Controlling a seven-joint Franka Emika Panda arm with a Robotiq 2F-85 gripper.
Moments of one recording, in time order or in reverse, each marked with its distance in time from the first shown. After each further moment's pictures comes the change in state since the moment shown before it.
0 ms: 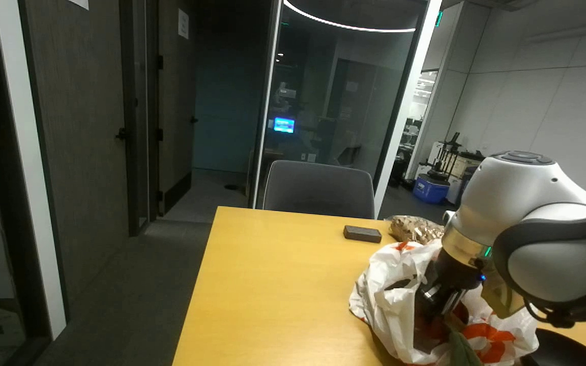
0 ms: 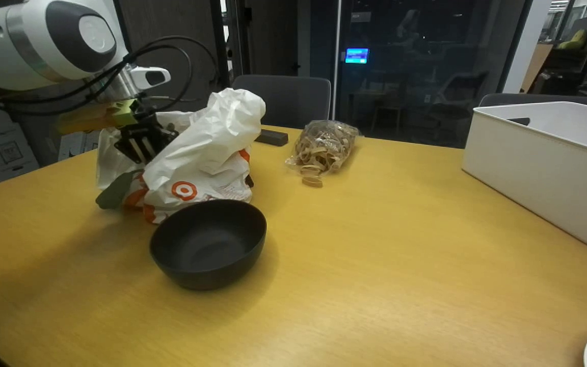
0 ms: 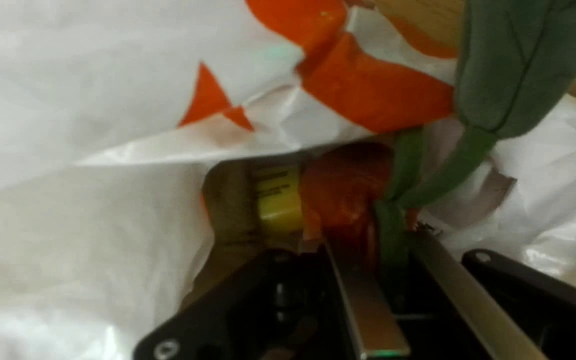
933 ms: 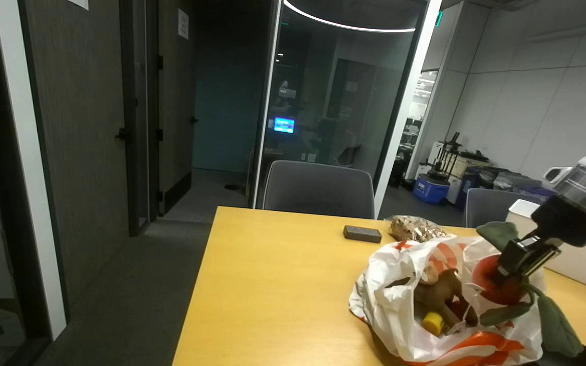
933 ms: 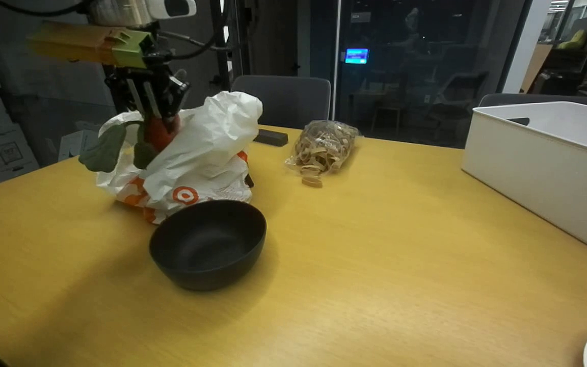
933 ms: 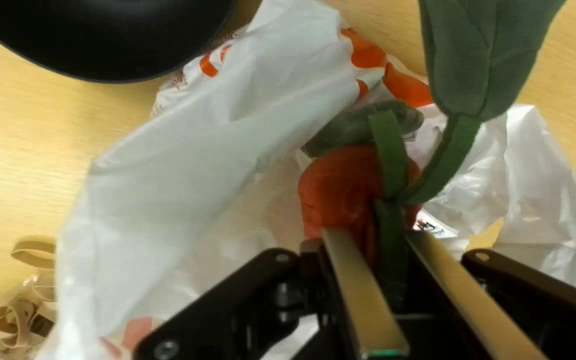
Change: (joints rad) arm -0.012 -0.394 -0.219 -0.093 0.482 -0.220 -0.515
